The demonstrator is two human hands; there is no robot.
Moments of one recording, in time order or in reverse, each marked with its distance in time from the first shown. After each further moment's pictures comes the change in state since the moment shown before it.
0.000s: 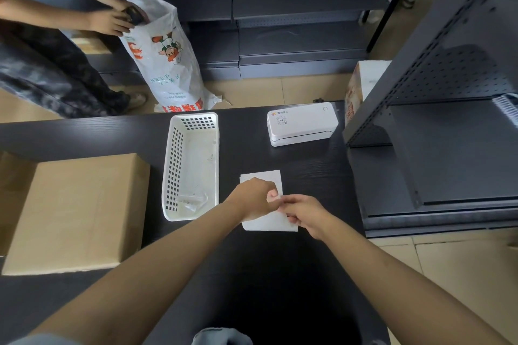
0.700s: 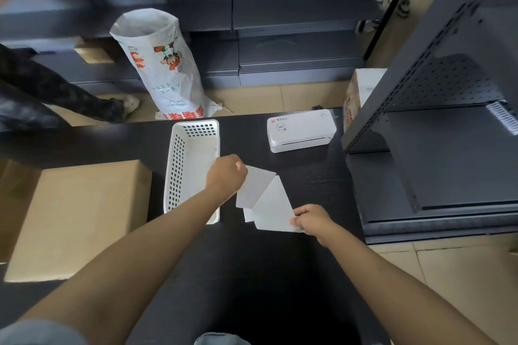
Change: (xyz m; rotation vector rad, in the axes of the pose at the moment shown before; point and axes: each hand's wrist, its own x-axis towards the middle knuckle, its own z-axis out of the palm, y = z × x) left_hand 0.008 -0.025 -0.049 -0.224 0.354 -0.402; right_hand 0.017 0.019 -0.012 -0.278 0.172 0.030
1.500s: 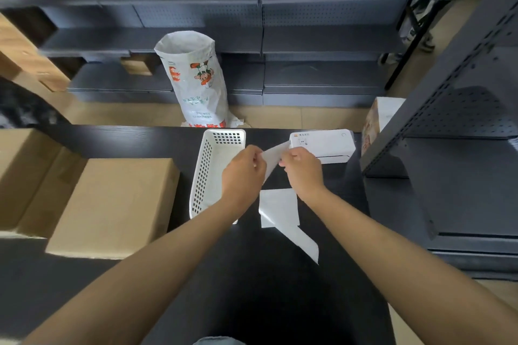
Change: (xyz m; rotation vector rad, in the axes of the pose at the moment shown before) left_hand -0.054 0.018 -0.039 -0.198 0.352 0.125; right_hand -0.064 -0.132 0.016 0.016 0.253 -0.656
